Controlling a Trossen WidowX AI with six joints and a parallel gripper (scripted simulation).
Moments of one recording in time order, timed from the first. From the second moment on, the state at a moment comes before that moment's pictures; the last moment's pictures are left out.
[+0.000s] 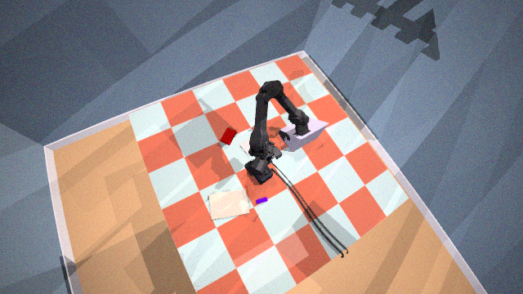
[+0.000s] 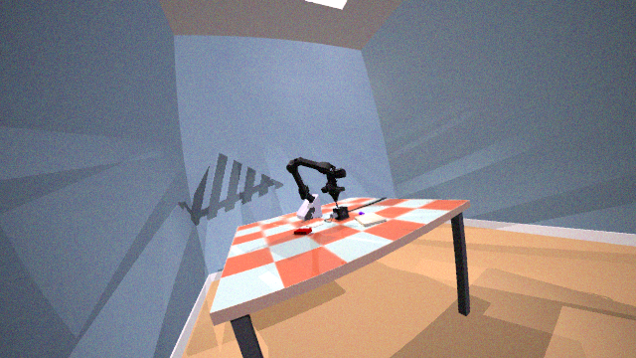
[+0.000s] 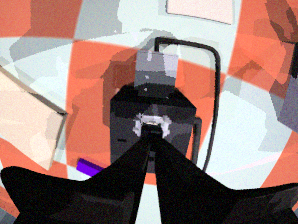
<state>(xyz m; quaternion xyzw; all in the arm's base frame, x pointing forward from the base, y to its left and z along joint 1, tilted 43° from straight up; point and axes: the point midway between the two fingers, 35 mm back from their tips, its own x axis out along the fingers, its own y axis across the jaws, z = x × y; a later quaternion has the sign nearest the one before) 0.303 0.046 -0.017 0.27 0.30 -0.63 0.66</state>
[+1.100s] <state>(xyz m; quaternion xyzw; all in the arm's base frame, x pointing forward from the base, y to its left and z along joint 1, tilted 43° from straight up) 0.304 0.058 -0.004 0.26 0.32 -0.62 0.67</state>
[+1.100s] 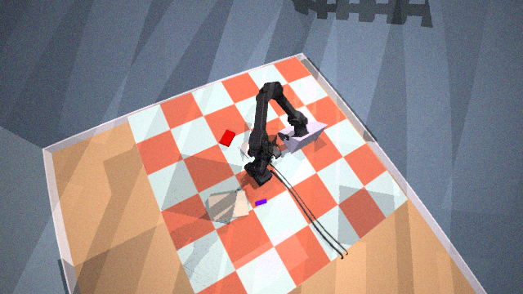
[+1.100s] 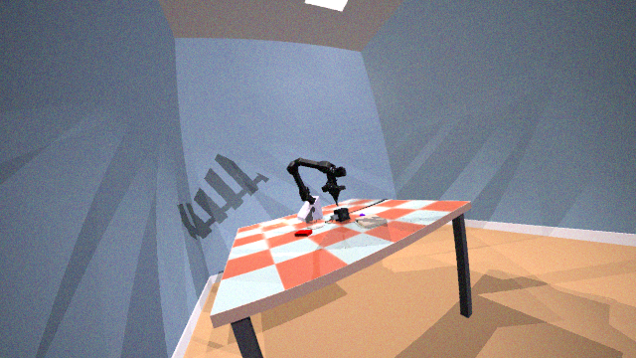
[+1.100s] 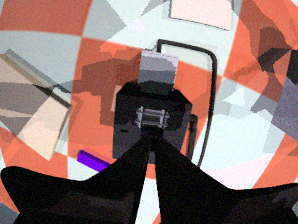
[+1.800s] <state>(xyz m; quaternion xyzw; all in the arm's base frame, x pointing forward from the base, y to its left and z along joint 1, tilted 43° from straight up) 0.303 0.058 -0.005 0.07 0.47 -0.52 0.71</state>
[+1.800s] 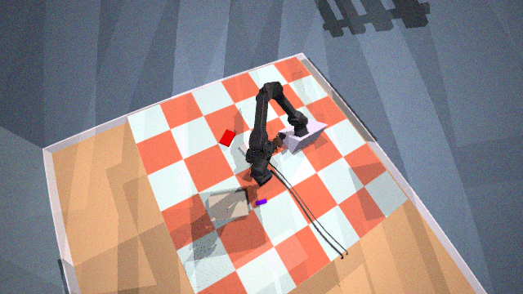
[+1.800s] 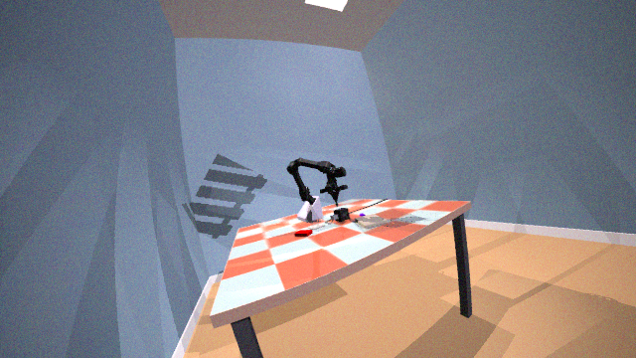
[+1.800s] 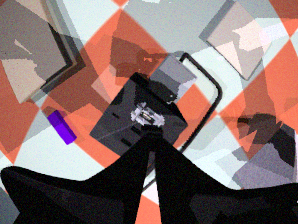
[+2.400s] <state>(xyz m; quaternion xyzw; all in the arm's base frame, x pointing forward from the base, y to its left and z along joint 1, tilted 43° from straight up) 0.303 0.058 -0.005 -0.10 0.58 -0.39 0.71</state>
